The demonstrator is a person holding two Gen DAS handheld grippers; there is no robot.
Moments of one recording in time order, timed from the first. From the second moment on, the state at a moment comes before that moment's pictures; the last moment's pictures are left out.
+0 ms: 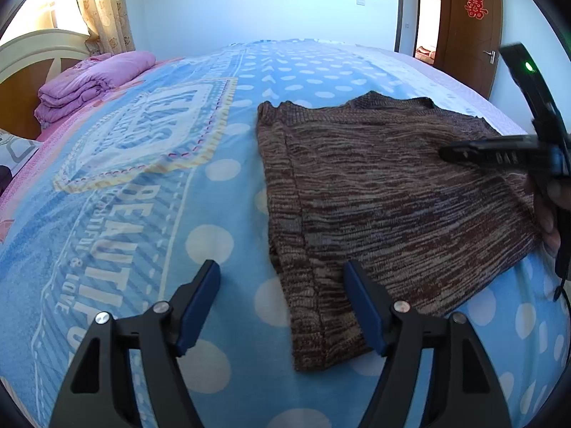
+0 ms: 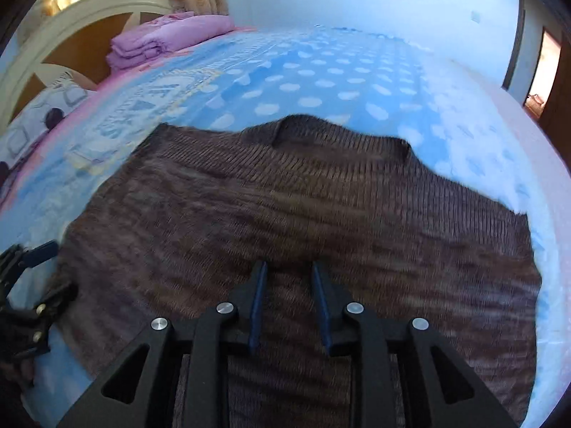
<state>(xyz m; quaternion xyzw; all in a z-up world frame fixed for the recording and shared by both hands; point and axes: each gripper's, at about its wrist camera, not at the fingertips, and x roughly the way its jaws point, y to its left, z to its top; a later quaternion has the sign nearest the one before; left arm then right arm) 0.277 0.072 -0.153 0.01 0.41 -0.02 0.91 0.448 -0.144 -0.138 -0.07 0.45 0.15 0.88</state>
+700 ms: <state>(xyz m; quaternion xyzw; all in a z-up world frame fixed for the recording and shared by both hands) 0.277 0.074 -0.155 0.00 0.41 -0.01 0.91 0.344 -0.119 -0.150 -0.11 0.41 0.20 0.88</state>
